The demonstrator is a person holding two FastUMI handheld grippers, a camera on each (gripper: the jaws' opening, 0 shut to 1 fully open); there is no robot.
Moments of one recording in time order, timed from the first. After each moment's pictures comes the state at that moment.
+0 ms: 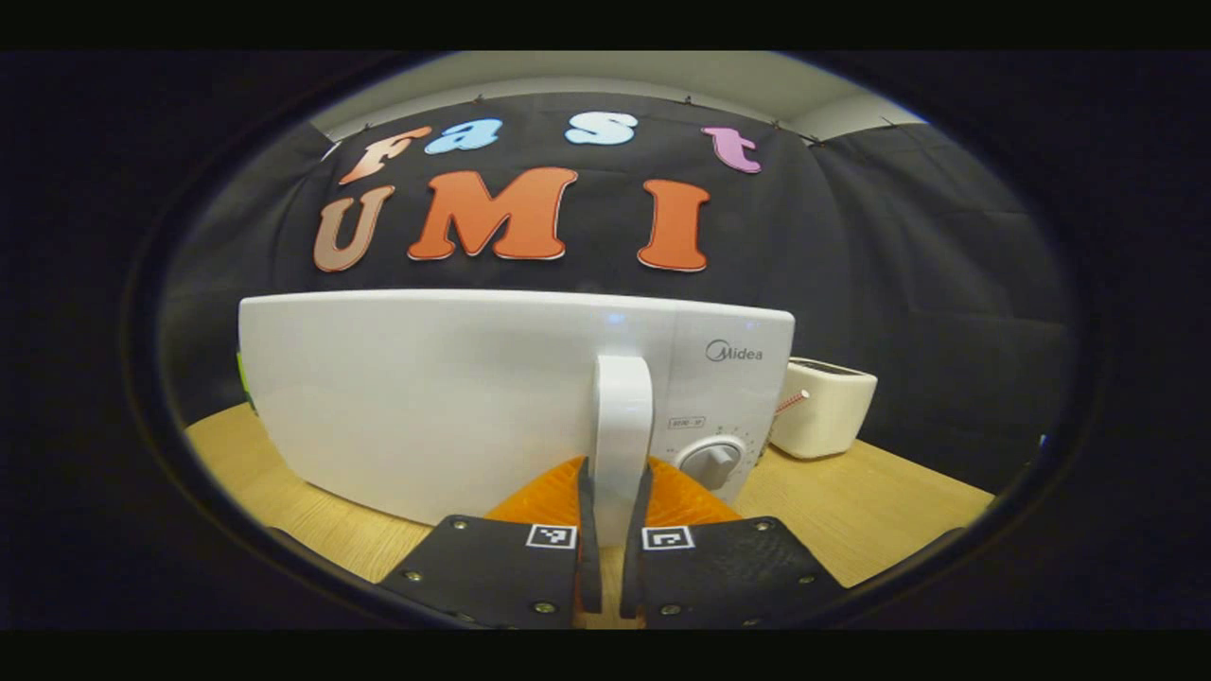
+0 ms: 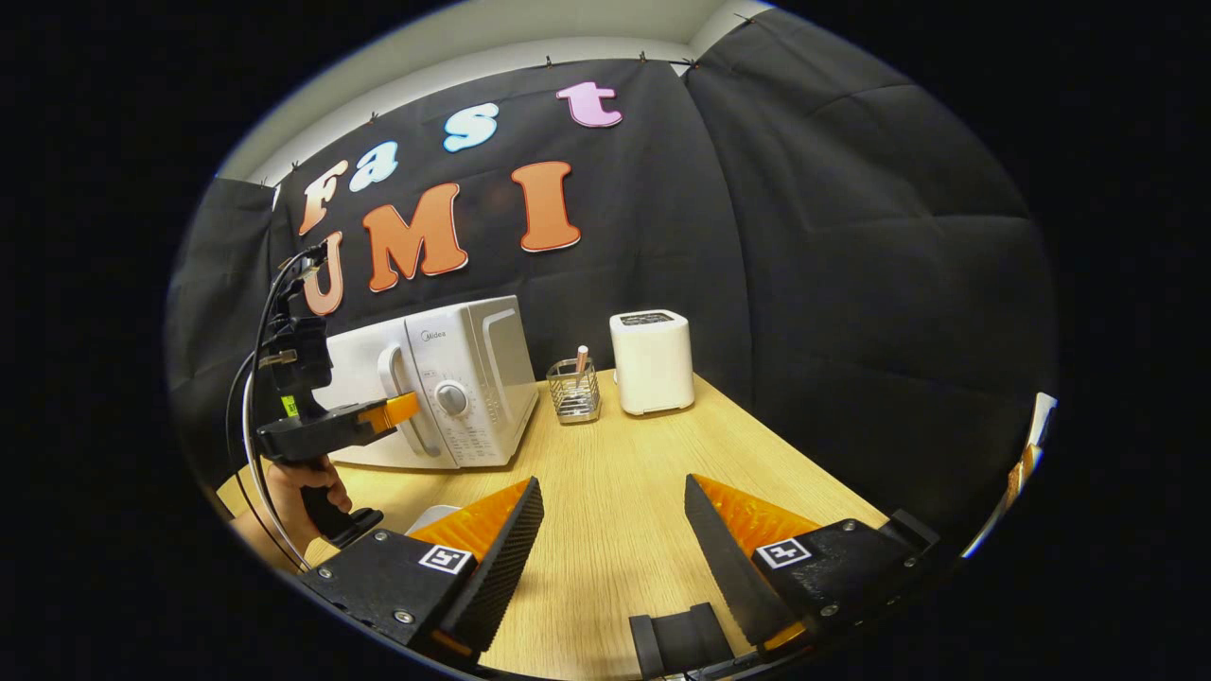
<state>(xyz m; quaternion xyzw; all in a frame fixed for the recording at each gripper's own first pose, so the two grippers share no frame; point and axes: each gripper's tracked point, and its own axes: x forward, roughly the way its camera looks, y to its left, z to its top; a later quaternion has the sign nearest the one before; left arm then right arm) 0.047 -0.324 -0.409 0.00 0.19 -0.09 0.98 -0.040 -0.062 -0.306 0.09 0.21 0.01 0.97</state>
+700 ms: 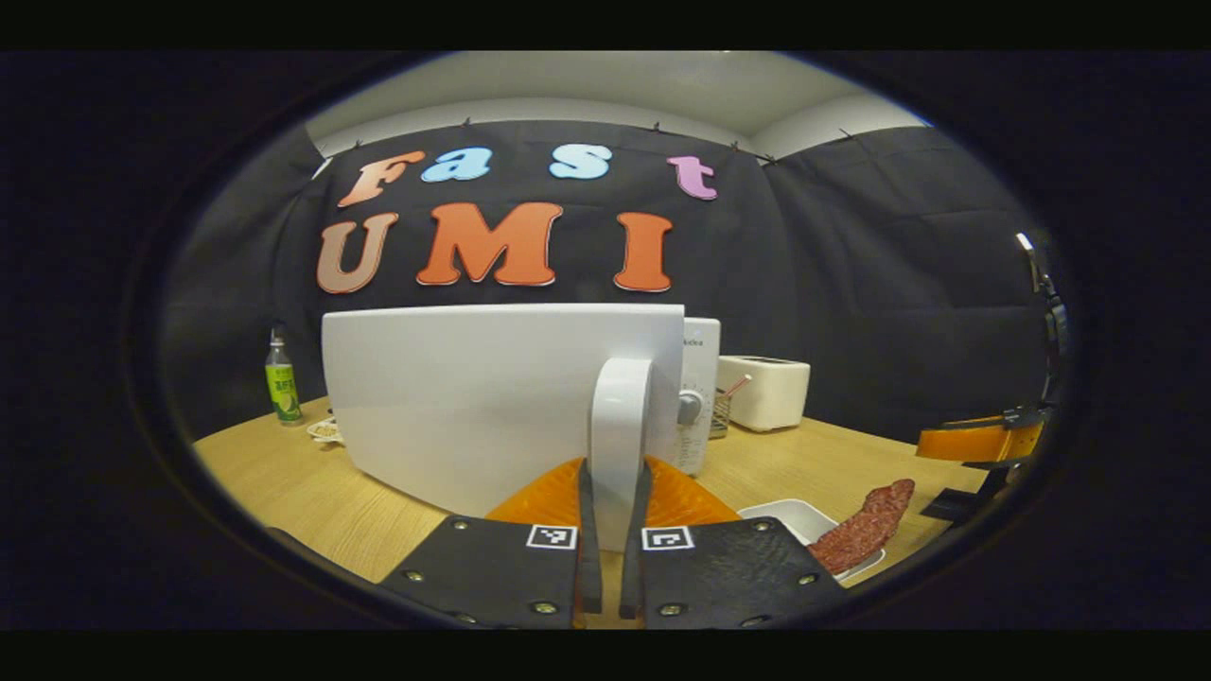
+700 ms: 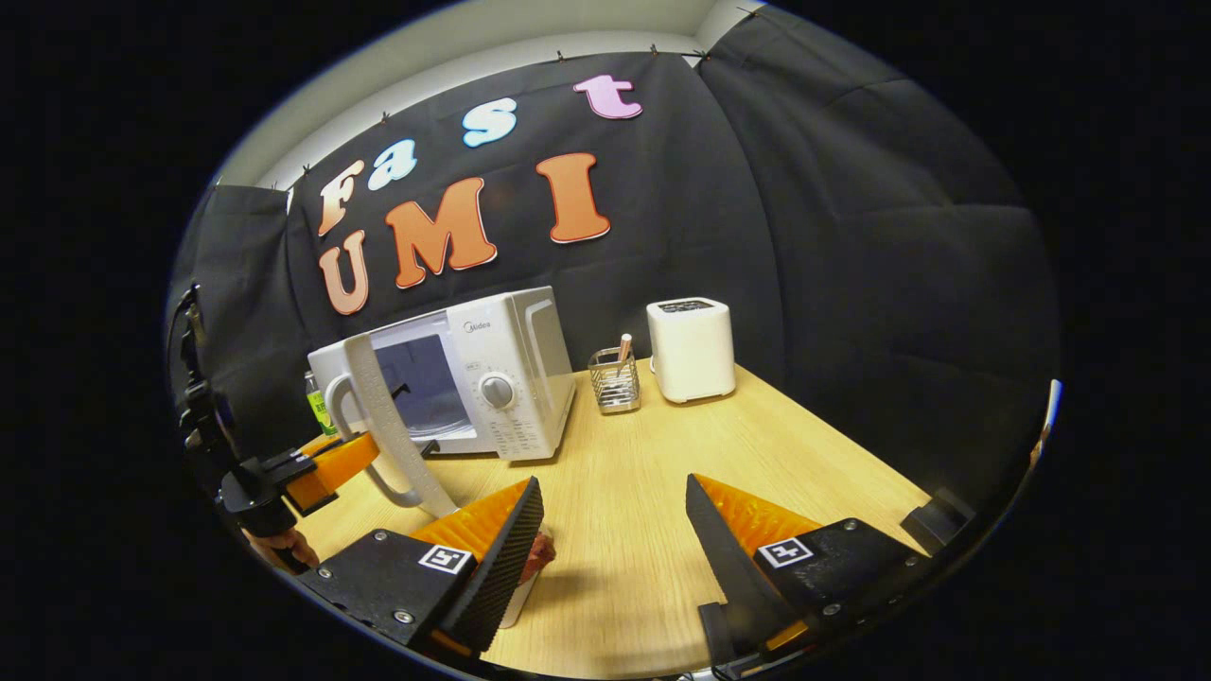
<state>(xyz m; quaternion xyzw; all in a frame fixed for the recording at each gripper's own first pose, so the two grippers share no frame) -0.079 -0.262 -0.367 0.00 0.15 -0.15 0.98 -0.045 -0.012 -0.307 0.11 0.22 0.05 0.97</state>
